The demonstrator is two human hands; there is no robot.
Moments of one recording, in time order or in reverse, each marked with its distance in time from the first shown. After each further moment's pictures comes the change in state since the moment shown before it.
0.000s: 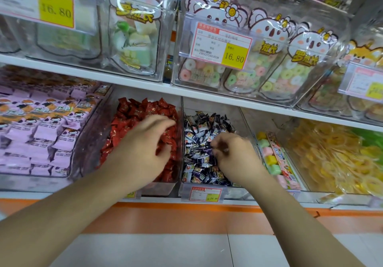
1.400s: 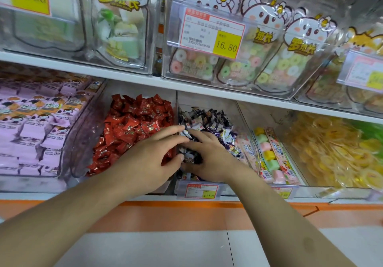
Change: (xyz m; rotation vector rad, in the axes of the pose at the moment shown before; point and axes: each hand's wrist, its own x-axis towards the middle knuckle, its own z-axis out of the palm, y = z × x) left_hand 0.003 -0.003 0.033 -0.116 -0.193 0.127; right_hand 0.023 0.009 0.045 -0.136 -0.283 -0.245
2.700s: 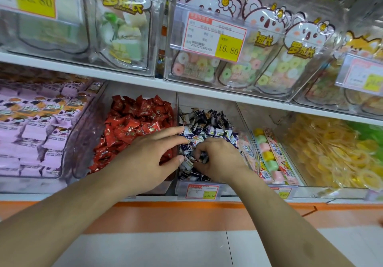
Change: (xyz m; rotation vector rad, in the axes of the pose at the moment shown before) left_hand -0.001 -0.005 -0.009 0.055 -0.033 0.014; right_hand -0.007 0.003 -0.002 -0.167 0.151 0.087
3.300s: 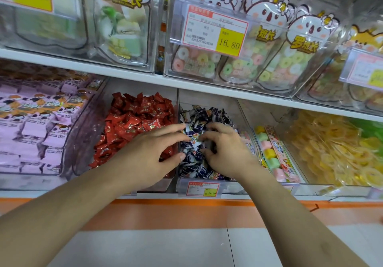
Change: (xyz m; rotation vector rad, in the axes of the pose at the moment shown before) left_hand 0.001 -0.002 -0.001 -0.018 -0.030 0.008; right_hand 0.000 0.017 -0.006 0.059 0.118 -0.009
